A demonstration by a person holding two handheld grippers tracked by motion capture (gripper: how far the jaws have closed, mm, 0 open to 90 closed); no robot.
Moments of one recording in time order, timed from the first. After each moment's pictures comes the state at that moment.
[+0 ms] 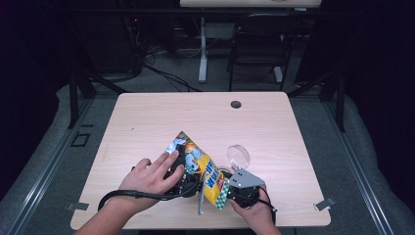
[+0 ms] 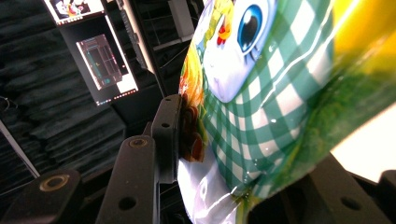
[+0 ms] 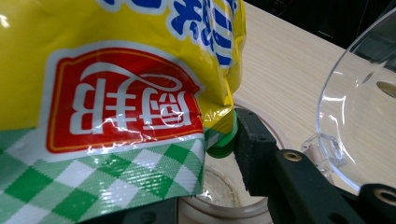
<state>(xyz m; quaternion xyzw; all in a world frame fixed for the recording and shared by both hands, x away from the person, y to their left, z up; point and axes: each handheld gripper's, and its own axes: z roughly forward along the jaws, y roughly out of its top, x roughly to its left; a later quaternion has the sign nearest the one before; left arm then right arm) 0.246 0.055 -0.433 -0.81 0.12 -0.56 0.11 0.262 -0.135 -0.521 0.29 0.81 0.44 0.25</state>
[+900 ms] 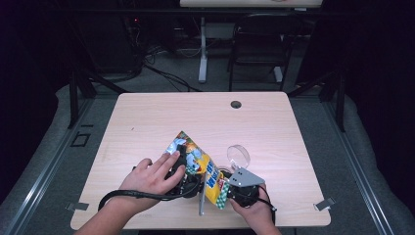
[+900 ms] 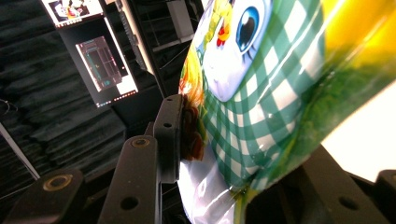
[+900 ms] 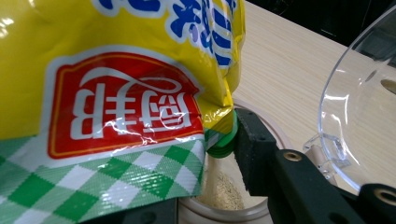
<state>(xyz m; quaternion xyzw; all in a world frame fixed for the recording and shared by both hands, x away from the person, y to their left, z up) 0.244 0.053 -0.432 -0.81 0.12 -0.56 0.11 0.265 -0.135 -0.523 0.30 0.81 0.45 0.24</state>
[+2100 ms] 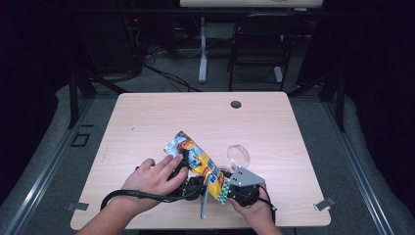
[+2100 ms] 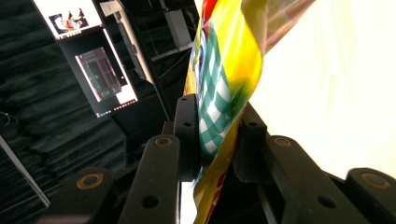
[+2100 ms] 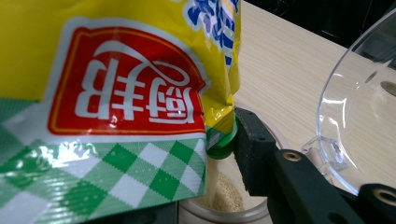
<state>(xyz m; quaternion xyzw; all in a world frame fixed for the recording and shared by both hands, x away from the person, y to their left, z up) 0.240 0.048 -0.430 -0.81 0.14 -0.55 0.11 0.266 -0.136 -0.521 0.29 0.81 0.45 0.24</state>
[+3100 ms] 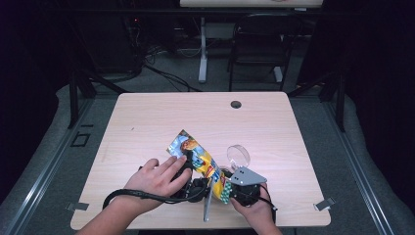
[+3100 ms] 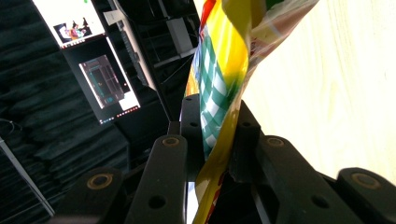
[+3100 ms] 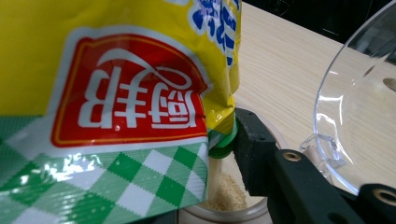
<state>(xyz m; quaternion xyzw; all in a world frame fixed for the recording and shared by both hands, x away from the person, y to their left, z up) 0.234 0.040 -0.423 -0.81 0.15 -0.55 0.10 0.267 -0.138 -0.521 0.30 0.80 0.46 0.24</state>
